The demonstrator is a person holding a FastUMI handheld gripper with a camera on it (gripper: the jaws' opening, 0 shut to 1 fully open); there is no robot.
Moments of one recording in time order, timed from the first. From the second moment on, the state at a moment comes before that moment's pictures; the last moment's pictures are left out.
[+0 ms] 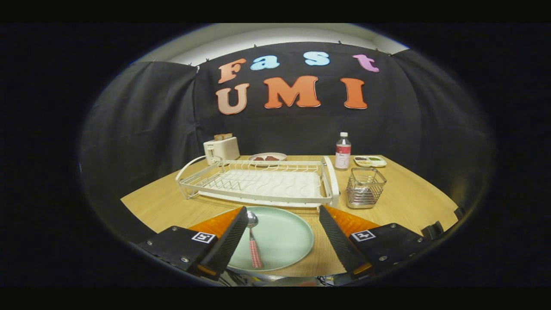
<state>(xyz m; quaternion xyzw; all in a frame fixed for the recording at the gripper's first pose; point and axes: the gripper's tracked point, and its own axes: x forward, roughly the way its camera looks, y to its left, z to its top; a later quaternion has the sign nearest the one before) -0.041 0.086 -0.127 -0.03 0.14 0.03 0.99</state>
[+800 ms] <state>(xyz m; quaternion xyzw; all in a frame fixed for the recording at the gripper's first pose) -0.037 -0.058 -0.074 -0.01 0.08 -0.15 0.99</state>
